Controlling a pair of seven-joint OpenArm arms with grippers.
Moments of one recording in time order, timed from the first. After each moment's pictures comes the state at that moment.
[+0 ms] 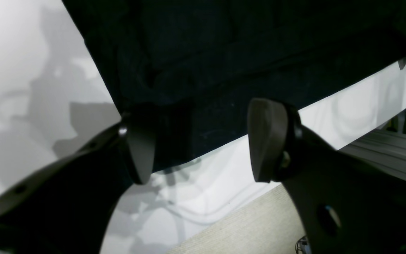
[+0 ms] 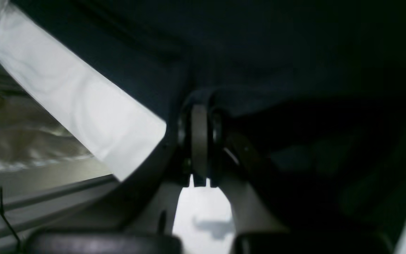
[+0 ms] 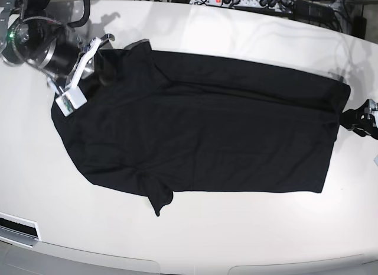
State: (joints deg) left arm -7.7 -53.0 -1.4 68.4 -70.6 -43.9 68.8; right arm -21.2 11.9 14.9 113.9 42.3 40.0 -66.1
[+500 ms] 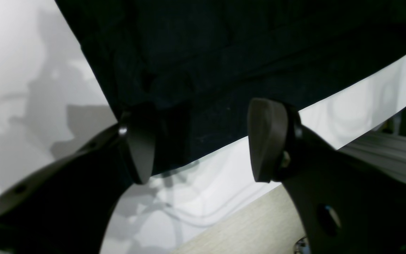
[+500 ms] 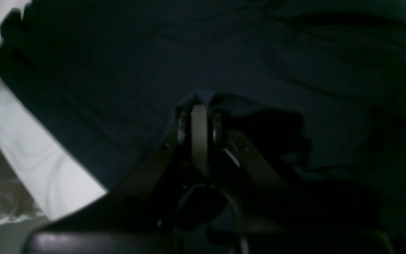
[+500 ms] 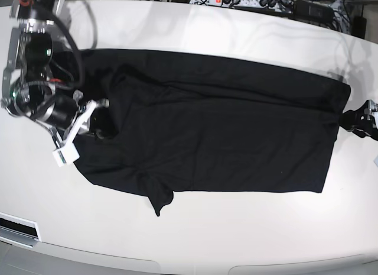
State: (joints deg) left arm -7.7 -53.0 -1.4 68.4 -71.7 -43.8 68.8; right arm -0.4 11.8 14.9 87.7 41.4 40.4 -60.6
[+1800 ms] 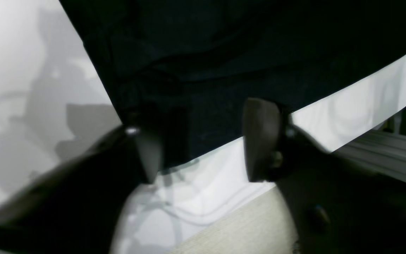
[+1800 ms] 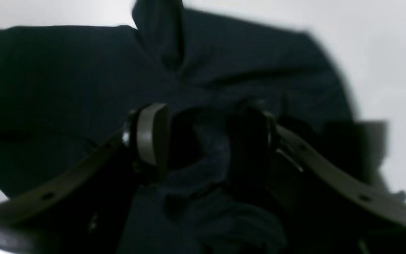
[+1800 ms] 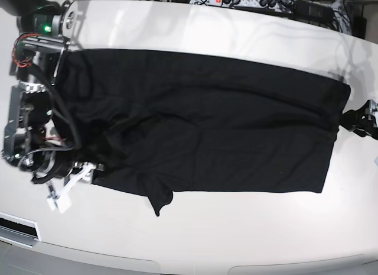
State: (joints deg) left arm -7.7 -53.2 -1.4 68.4 -71.6 -43.9 68.9; right arm 17.5 11.5 15.0 76.6 32.2 28.2 -67.0
